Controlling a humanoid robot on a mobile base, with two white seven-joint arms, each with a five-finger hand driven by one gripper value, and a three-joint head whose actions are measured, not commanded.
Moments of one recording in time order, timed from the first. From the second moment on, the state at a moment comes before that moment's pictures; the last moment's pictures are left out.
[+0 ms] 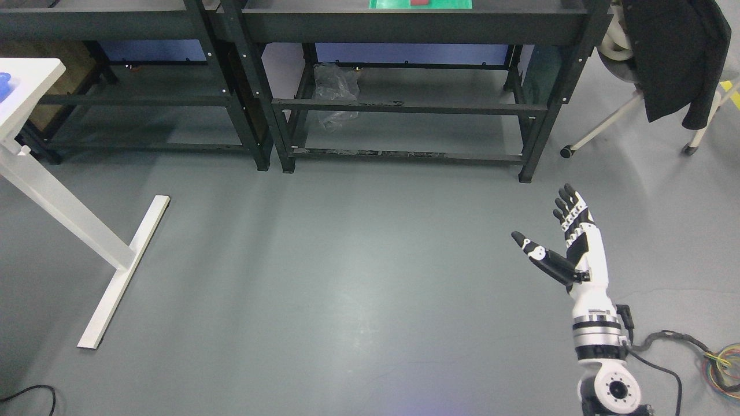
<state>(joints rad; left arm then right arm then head) 0.00 0.00 -0.08 0.00 0.13 0.01 0.18 0.14 0.00 0.00 -1.60 0.00 -0.25 -0.03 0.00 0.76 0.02</state>
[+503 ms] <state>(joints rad) 0.00 0.00 -0.08 0.00 0.13 0.01 0.18 0.14 0.00 0.00 -1.60 0.00 -0.25 -0.03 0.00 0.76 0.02</state>
